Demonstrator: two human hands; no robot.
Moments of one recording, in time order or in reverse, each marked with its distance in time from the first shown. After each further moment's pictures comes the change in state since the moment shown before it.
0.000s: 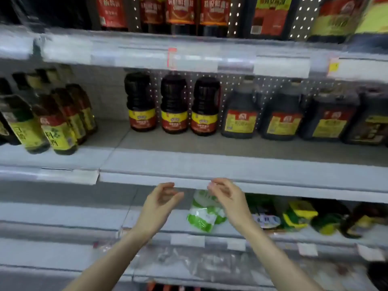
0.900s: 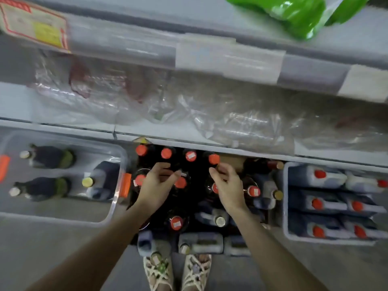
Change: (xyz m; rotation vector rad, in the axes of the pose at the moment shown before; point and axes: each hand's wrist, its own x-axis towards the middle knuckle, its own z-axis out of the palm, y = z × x) left_hand -0.074 -0.564 0.057 0.133 -0.050 -0.694; right_hand -0.123 0.563 0.133 -0.208 0.085 0.719
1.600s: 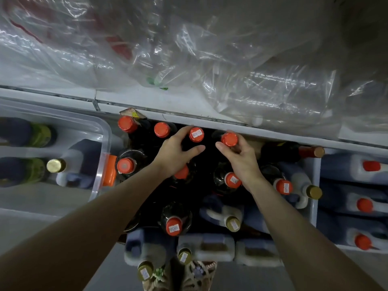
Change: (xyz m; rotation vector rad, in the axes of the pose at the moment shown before) left_hand 0.108 -0.061 0.055 0.220 -0.200 0.187; right_hand 0.101 0.078 0.021 0.087 -0.142 -0.034
